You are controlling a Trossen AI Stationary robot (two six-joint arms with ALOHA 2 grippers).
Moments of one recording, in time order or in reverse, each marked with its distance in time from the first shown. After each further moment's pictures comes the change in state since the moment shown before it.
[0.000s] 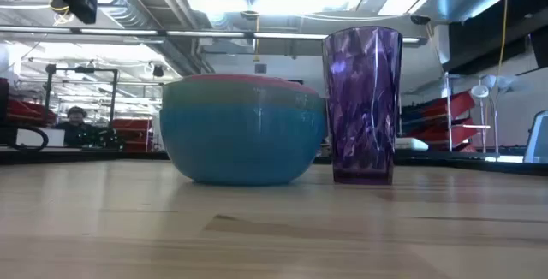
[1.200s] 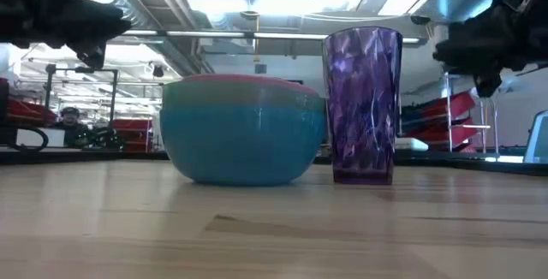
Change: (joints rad) left arm 0.002 0.000 -0.273 0.251 -0.021 -0.018; right arm -0.001 -0.575 -0.677 0.230 0.137 0.110
